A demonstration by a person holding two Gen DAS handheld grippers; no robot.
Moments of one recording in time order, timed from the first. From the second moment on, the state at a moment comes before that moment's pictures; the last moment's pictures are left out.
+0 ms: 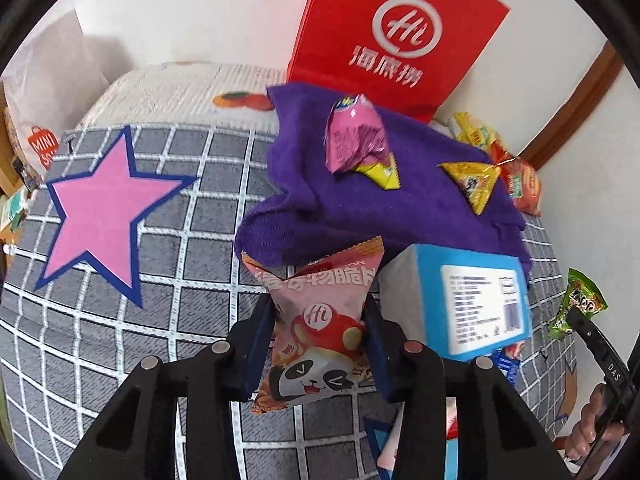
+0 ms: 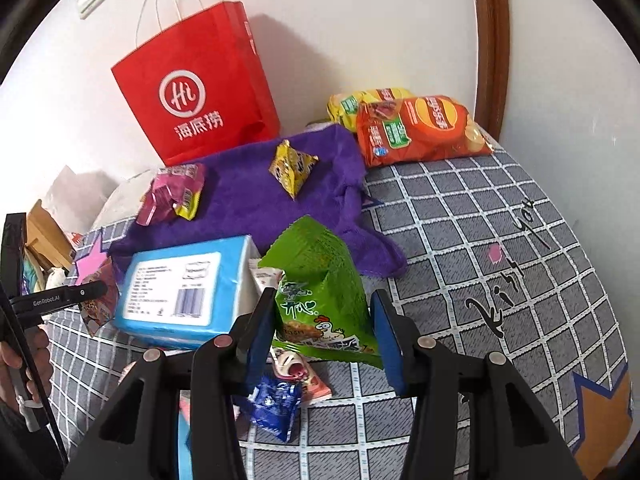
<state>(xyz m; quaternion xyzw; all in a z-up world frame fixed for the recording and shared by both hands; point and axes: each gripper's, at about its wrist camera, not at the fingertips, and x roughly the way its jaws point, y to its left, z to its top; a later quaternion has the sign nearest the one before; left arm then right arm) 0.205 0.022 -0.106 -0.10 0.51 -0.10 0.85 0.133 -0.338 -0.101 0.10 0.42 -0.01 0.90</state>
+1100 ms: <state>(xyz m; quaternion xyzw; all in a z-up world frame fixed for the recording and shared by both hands) 0.240 -0.008 -0.052 -0.06 0.46 -0.14 0.88 0.203 -0.307 -0.065 0.07 0.40 0.03 0.91</state>
